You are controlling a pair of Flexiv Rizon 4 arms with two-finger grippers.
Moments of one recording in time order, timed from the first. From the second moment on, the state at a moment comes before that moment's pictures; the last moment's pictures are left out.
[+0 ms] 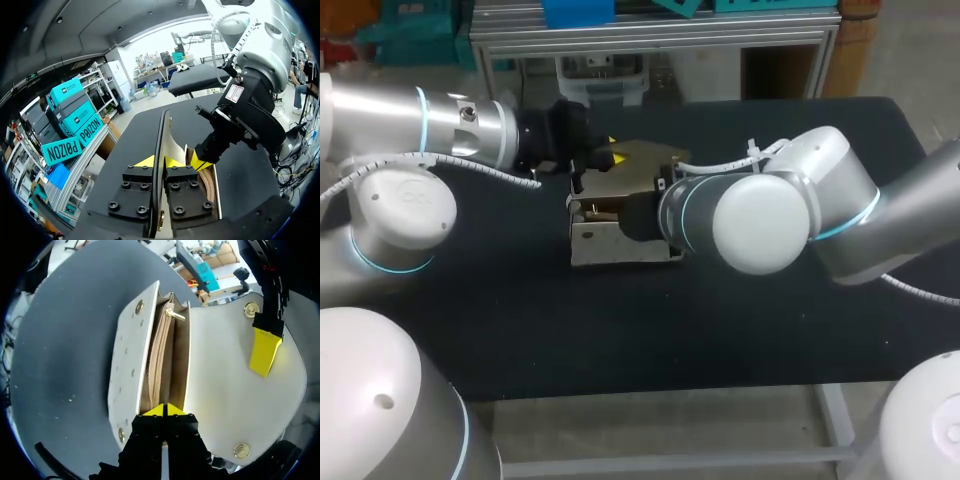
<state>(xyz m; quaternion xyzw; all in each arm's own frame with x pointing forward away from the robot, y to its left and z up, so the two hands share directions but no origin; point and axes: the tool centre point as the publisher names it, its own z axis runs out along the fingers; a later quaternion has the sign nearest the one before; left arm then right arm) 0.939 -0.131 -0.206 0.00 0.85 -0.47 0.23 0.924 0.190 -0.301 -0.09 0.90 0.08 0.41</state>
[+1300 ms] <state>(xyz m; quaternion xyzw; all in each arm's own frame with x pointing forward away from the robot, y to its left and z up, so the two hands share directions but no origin) 0.933 -0.126 -0.209 0.06 0.84 -0.48 0.24 0.953 0.188 -0.326 -0.08 0.93 0.07 0.36</state>
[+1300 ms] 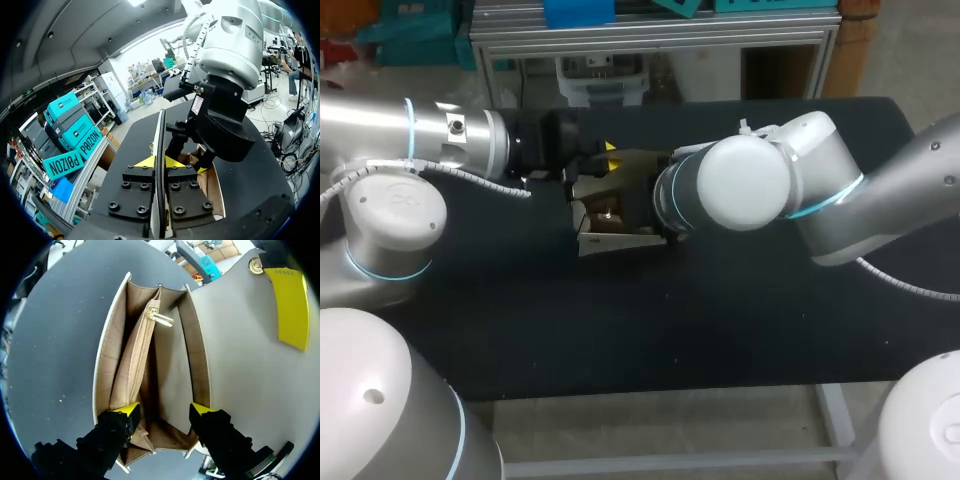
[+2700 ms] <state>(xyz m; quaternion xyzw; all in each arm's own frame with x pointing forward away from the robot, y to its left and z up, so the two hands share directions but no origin) 0.933 -0.127 -0.212 0.07 0.84 -0.48 0.25 0.955 0.189 -0.324 -0.08 0.93 0.07 0.36</state>
